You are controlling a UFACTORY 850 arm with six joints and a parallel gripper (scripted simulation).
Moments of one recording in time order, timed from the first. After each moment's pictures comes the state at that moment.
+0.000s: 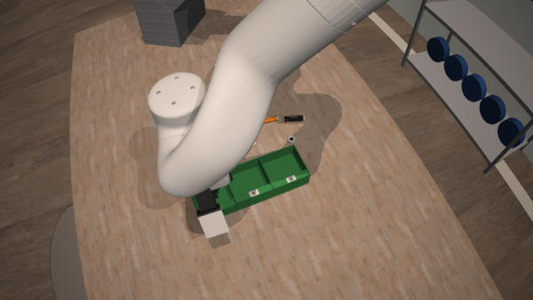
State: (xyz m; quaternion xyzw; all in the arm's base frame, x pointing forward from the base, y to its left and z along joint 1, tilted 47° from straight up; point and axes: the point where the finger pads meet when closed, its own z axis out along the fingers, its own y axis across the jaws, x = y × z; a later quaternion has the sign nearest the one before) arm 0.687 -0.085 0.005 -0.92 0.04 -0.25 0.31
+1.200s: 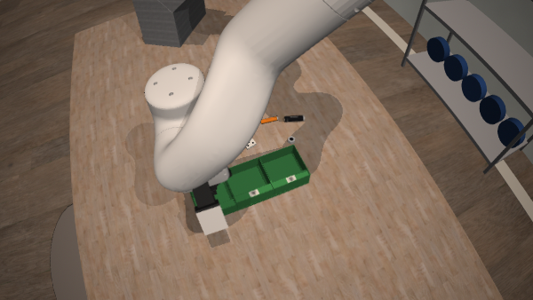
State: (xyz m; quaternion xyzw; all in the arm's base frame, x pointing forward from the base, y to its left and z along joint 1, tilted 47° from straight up) arm 0.678 -0.095 0.018 -0.92 0.04 -0.25 0.31
